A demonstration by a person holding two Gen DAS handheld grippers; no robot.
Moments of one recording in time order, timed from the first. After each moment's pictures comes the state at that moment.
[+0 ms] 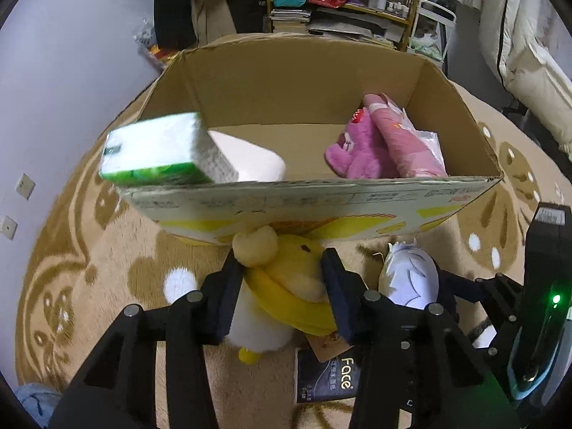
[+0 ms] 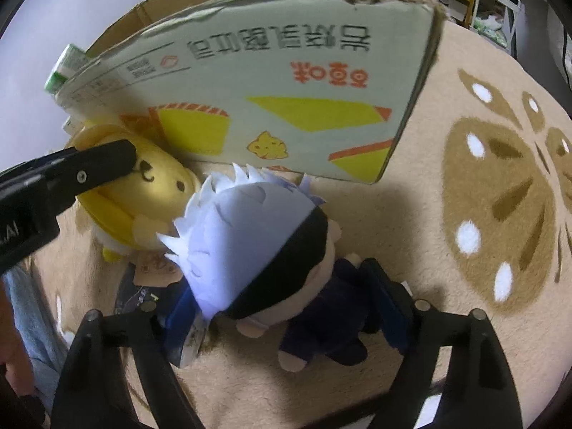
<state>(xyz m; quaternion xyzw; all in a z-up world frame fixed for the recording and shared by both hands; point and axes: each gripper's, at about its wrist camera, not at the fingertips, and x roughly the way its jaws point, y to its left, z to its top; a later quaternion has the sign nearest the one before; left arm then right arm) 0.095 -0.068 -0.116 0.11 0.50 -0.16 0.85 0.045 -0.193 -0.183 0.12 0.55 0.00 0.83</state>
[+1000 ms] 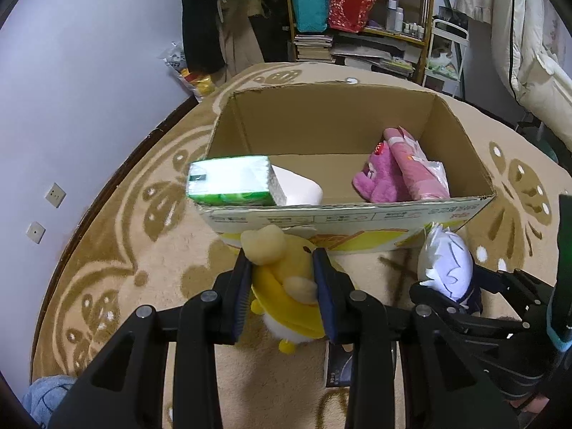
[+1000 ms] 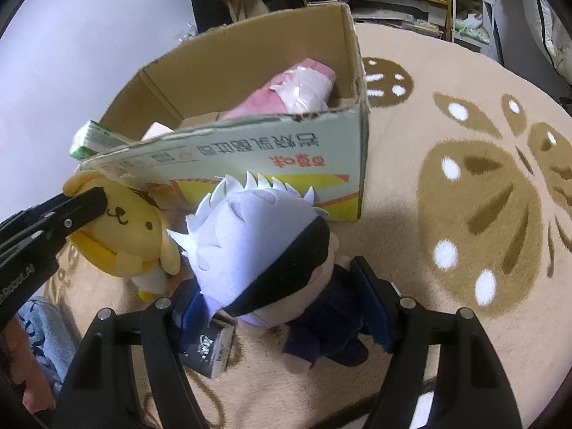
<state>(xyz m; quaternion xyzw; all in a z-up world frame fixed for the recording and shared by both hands) 0.081 -0.043 -0.073 0.12 0.45 -0.12 0.88 0.033 -0.237 -0.129 0.17 0.49 0.00 0.85</state>
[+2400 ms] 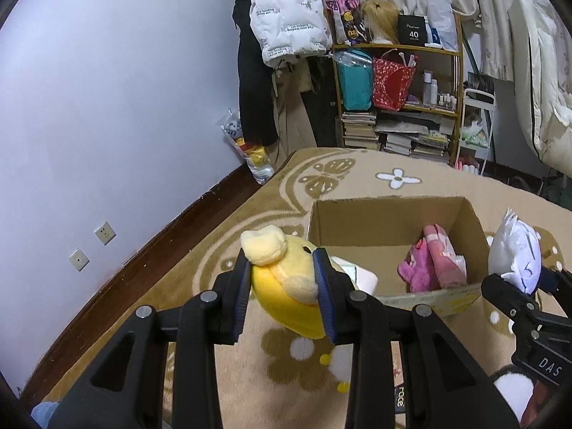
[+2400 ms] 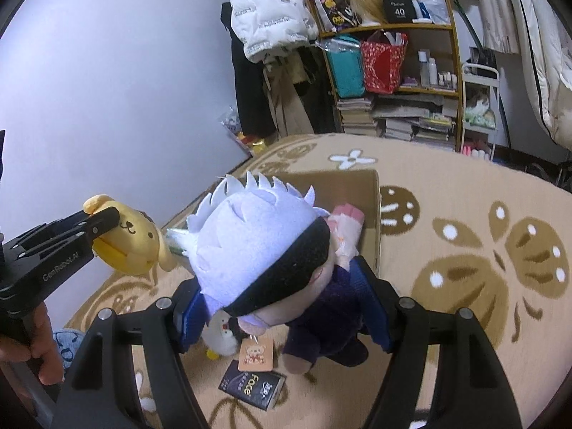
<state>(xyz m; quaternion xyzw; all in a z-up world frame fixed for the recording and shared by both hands) 0.069 0.000 0.016 0.11 0.31 -0.05 0.94 0.012 -0.212 -0.034 0.15 0.32 0.02 0.94</state>
